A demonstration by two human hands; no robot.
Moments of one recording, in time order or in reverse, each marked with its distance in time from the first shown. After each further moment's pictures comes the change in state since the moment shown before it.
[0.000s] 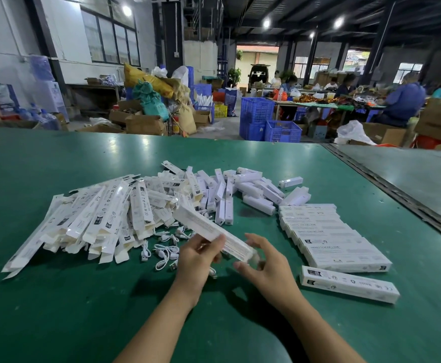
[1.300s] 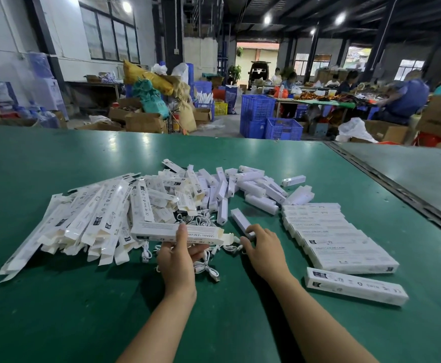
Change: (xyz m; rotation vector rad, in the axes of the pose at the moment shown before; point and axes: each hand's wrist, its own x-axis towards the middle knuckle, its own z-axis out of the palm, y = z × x) left_hand 0.021 -0.010 -0.010 -0.194 0.546 -0.042; right_hand 0.062 0.029 0.024 -0.410 0.048 0.152
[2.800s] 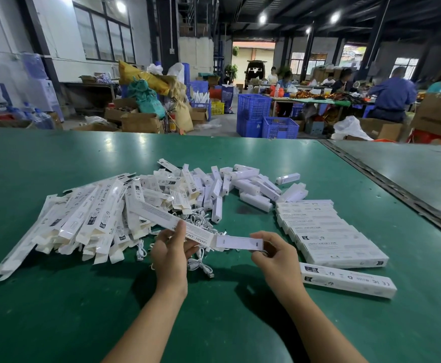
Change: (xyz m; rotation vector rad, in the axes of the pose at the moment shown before) left_hand -0.007 0.014 -0.001 -0.009 -0.095 0.058; right_hand -0.060 -0.006 -0.040 0.705 0.112 0.047
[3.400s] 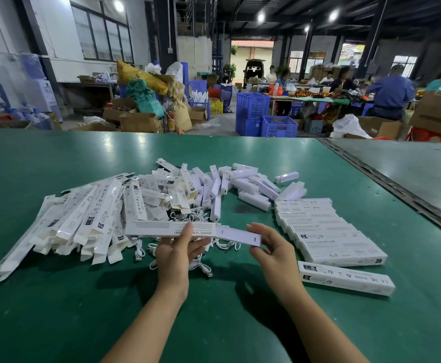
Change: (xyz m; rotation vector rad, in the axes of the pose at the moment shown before) left_hand -0.007 0.000 0.004 -0.028 -0.125 -0.097; right_hand 0.003 -0.004 -0.001 0.041 -0.069 -0.037
